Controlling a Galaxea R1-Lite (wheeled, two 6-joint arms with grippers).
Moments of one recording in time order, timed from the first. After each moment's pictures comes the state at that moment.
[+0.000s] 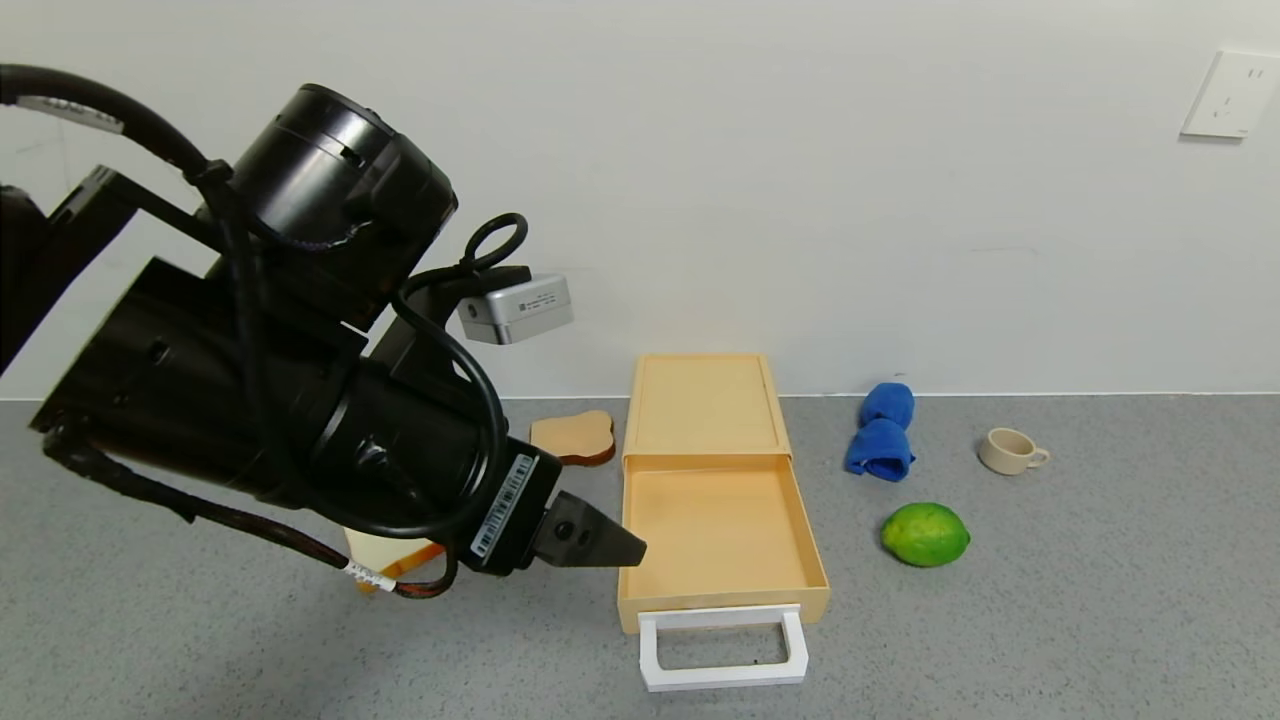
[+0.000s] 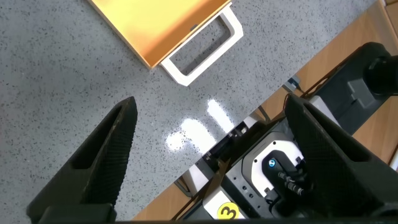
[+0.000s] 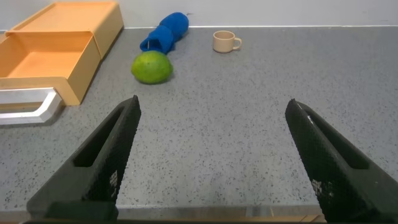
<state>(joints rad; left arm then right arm) -0.64 1.62 -1.50 0.76 -0.17 -0.12 0.00 0.00 0.00 -0.01 -0.03 0.04</state>
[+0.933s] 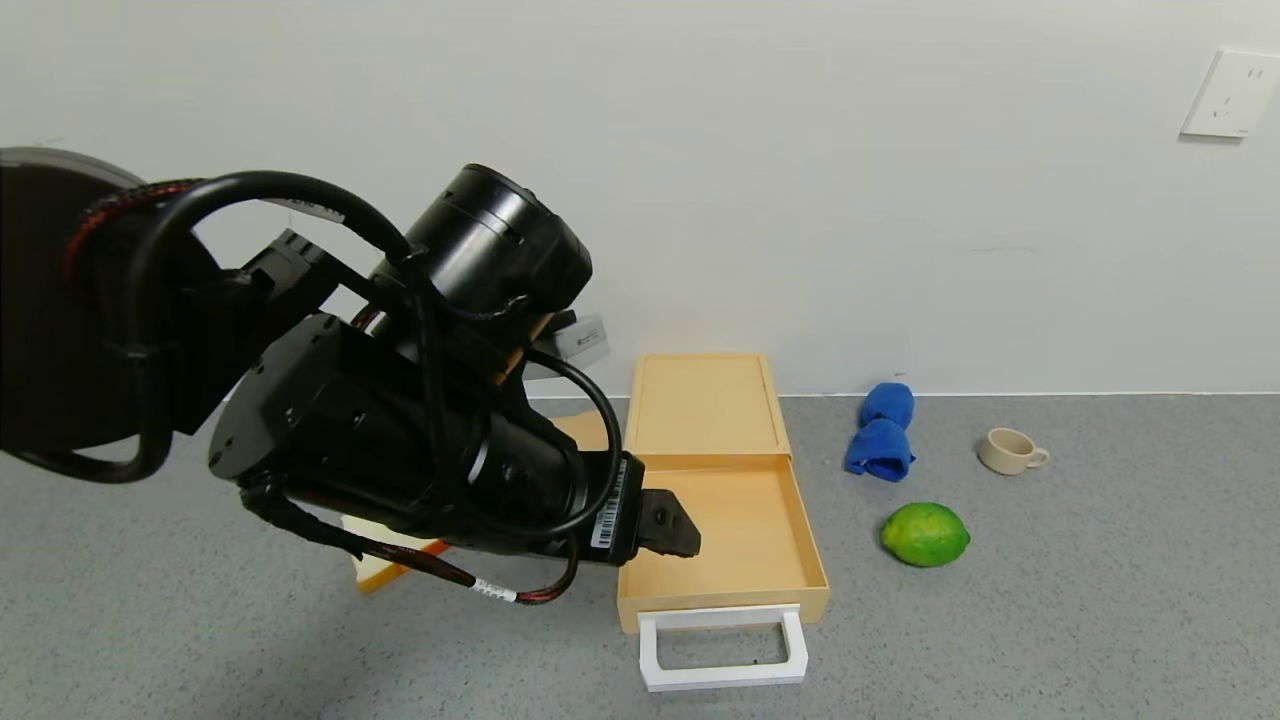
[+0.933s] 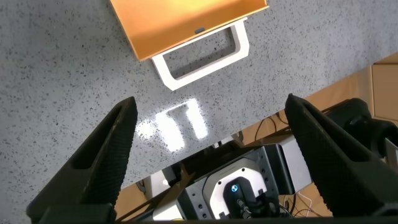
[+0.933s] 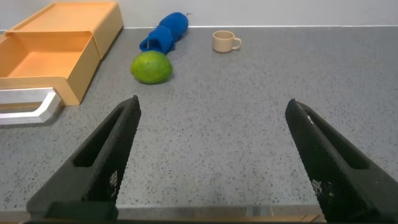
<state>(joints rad) -0.75 1.72 -1.50 0.70 -0.01 -0.49 0.00 0.00 0.00 -0.01 -0.03 0.04</state>
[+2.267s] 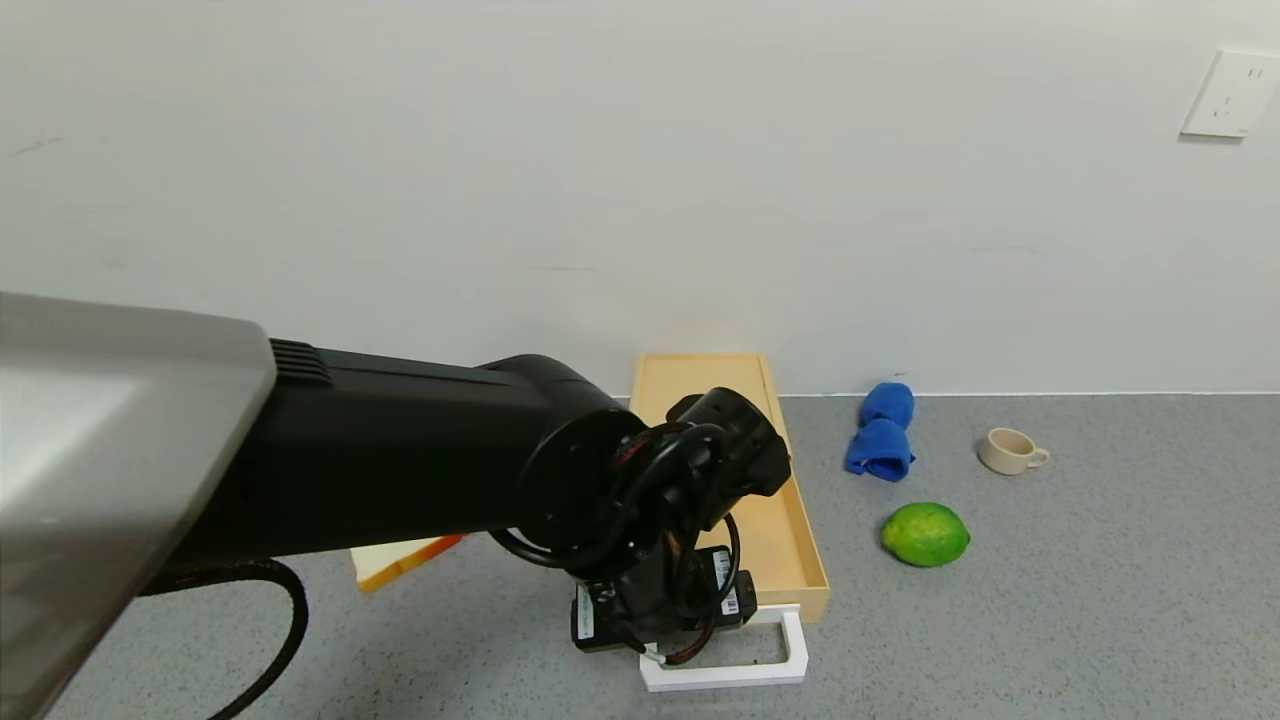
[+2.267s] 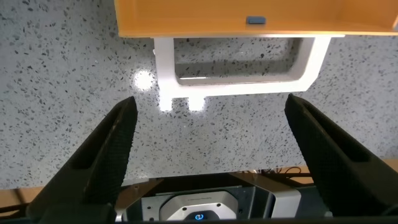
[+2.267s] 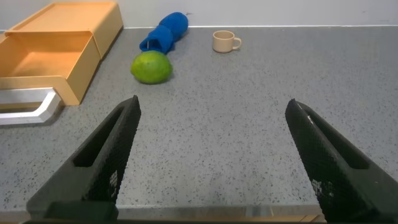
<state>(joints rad) -0.85 2.08 -1.59 0.74 0.14 -0.93 0.00 0.00 0.00 -0.01 -0.03 0.04</state>
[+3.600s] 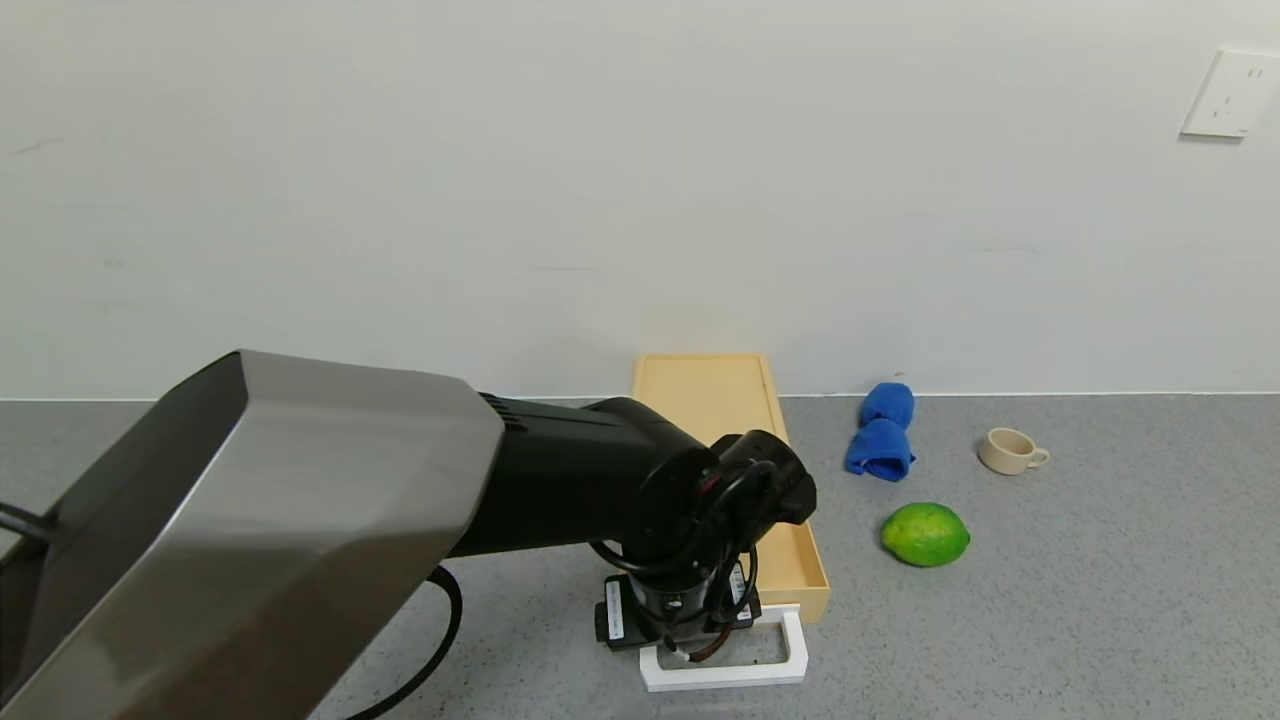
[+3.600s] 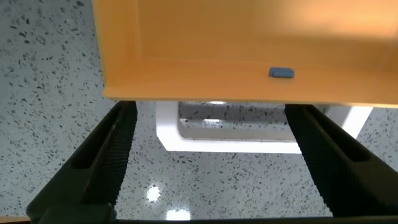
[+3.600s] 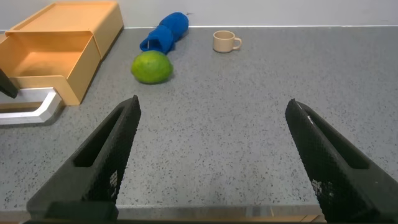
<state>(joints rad) -0.85 2.24 -1.69 0.76 0.25 -0.96 0.00 0.00 0.00 -0.01 -0.03 0.04</state>
